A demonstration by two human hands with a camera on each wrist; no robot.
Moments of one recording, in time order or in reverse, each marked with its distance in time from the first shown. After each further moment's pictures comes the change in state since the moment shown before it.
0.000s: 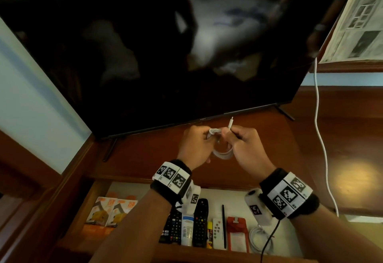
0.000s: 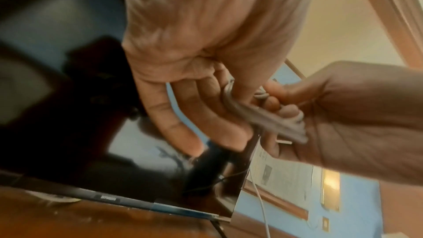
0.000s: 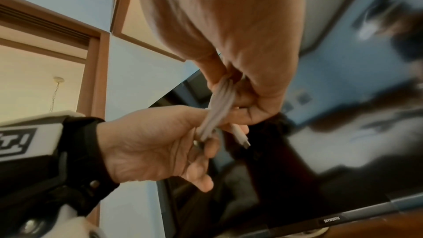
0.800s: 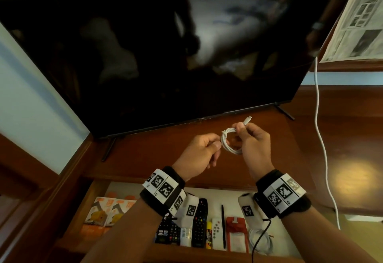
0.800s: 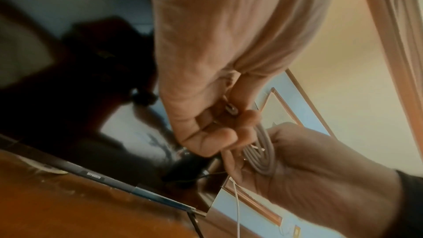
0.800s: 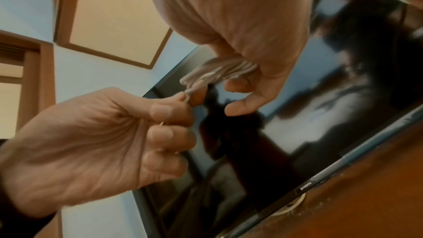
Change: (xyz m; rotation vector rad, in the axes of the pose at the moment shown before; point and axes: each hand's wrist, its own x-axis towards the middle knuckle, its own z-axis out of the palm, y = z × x) left_hand -0.017 0.007 -0.006 -0.297 -0.346 -0.108; right_hand 0.005 0.025 0.000 0.392 0.288 0.237
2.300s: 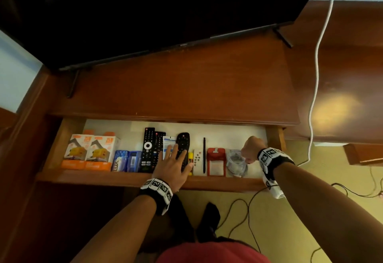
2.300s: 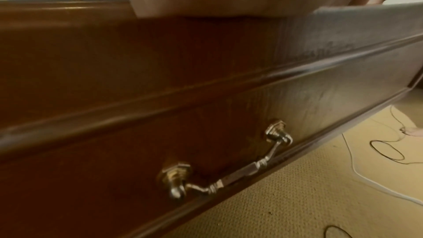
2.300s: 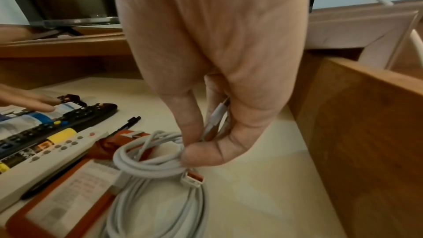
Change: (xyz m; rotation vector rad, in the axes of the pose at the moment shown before) left_hand -0.113 -0.240 0.111 0.991 -0.305 -0.452; right_hand -0.023 0.227 -0.147 -1.181 -0.484 0.769
